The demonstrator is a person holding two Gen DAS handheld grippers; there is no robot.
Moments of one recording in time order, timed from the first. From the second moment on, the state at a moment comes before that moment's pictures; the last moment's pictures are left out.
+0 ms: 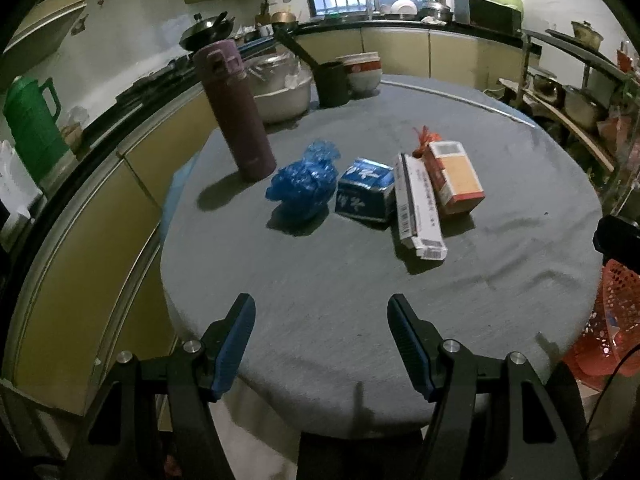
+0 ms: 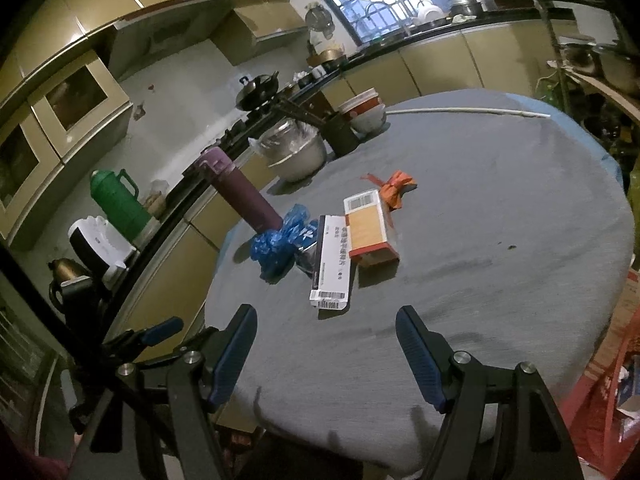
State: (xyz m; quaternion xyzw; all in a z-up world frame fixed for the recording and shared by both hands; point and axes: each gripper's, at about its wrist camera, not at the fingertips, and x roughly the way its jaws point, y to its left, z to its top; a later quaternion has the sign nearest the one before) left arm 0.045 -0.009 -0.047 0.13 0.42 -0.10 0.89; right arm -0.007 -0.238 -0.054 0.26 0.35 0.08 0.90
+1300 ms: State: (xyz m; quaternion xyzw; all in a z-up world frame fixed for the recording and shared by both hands) left arm 0.091 0.057 -0.108 0.10 0.50 -0.03 0.86; right arm 0.093 -0.165 -0.100 0.24 0.42 0.13 0.86
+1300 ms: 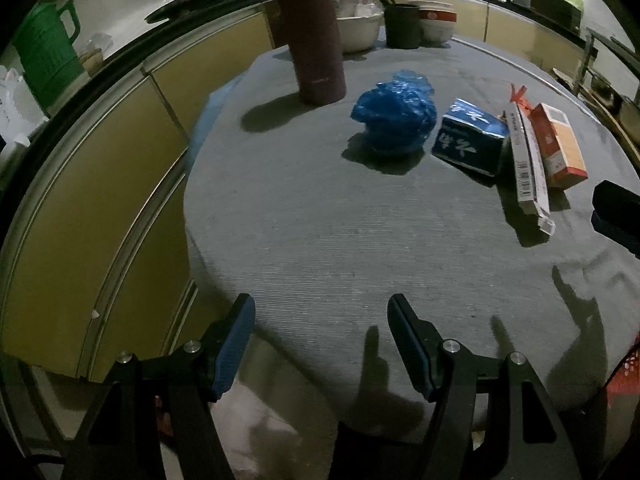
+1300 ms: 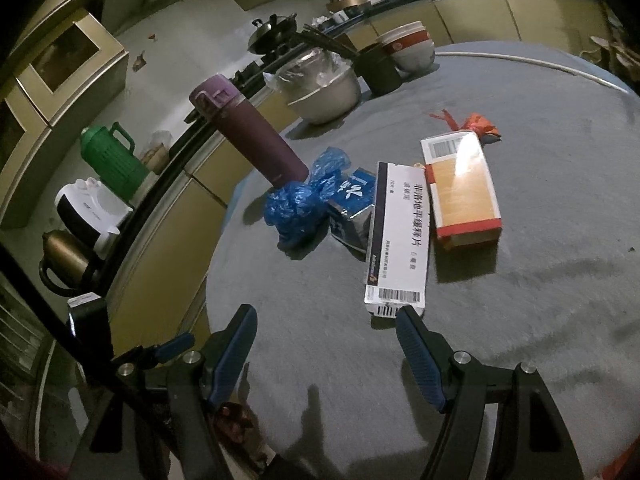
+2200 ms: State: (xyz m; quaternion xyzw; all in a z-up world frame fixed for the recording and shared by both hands) left arm 0.211 0.058 -0.104 0.02 0.52 -0.13 0.85; right arm 0.156 -0.173 -0.146 0.21 0.48 0.05 0.85
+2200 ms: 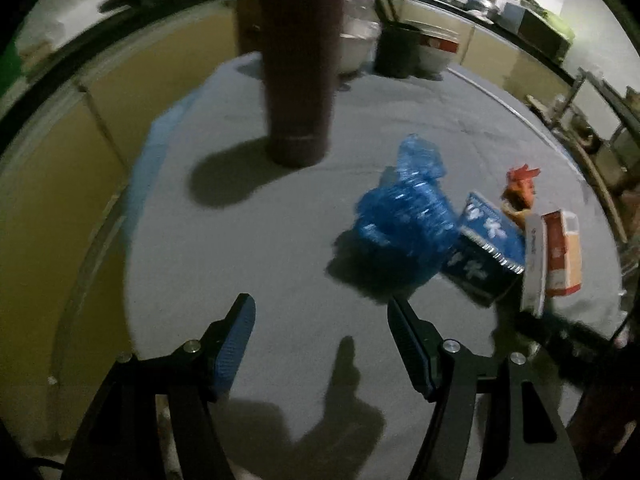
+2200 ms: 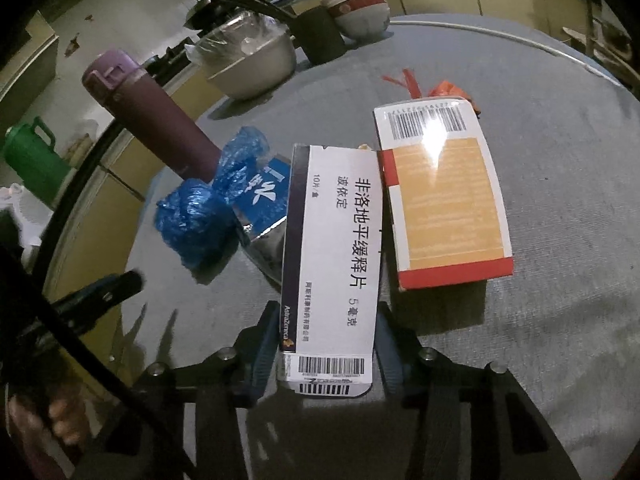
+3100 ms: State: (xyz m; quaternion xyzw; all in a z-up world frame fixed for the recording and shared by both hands) left arm 0.232 0.009 -0.103 -0.03 0.48 -0.19 0.85; right arm 0.070 -0.226 -0.109 0.25 0.41 0.09 0.87
